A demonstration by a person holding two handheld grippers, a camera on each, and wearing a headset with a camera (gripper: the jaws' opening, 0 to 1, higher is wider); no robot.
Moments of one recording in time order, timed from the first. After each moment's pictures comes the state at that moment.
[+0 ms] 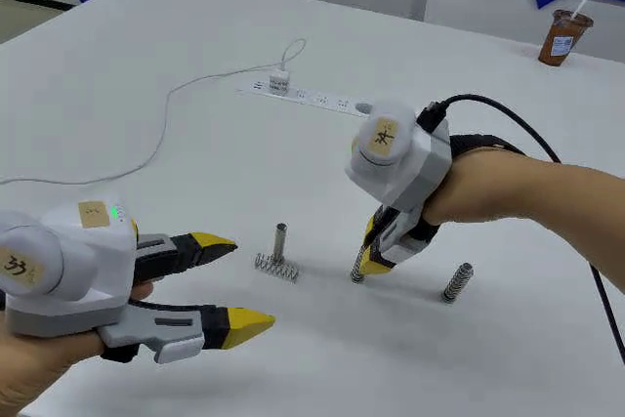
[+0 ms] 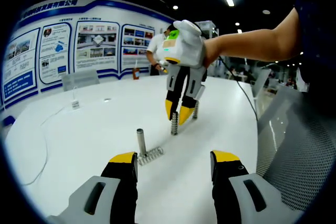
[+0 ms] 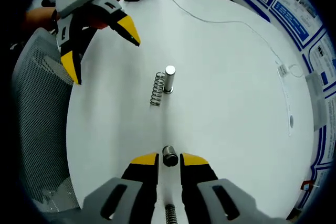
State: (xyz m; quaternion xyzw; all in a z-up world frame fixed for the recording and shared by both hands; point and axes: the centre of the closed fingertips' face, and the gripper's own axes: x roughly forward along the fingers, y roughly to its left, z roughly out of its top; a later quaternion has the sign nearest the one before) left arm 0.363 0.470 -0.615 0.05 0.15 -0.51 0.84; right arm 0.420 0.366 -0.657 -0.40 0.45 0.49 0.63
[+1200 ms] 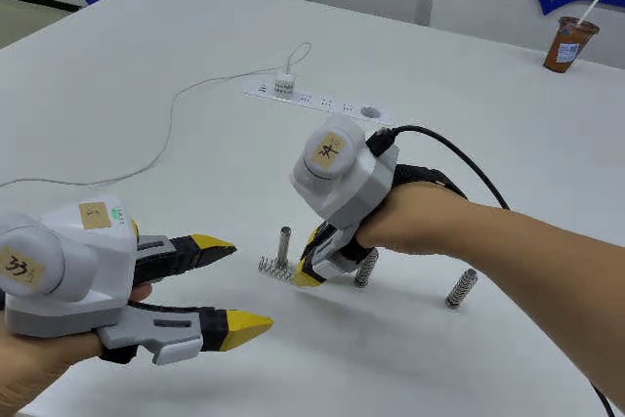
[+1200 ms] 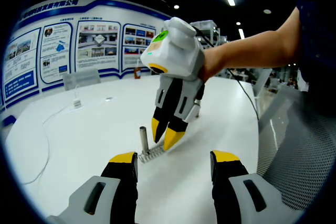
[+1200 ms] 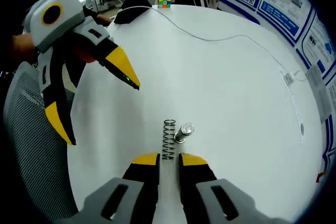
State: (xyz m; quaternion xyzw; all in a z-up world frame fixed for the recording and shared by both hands) left arm 0.364 0.475 -0.617 0.06 0.15 -0.51 0.85; right arm 0.418 0.442 -0.677 -0.33 0.42 0.50 0.68
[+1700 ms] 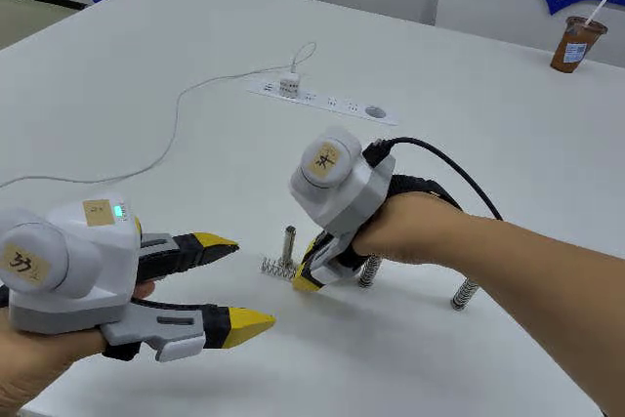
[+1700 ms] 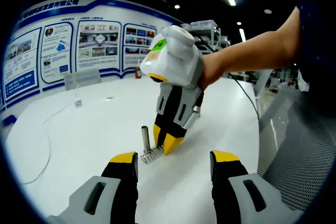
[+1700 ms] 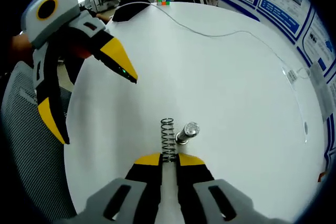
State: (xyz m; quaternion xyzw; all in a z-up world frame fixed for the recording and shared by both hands) left arm 0.365 0.478 -0.616 0.06 0.15 -0.51 0.85; right arm 0.416 0.444 -0.687 -0.32 0.43 0.50 0.68
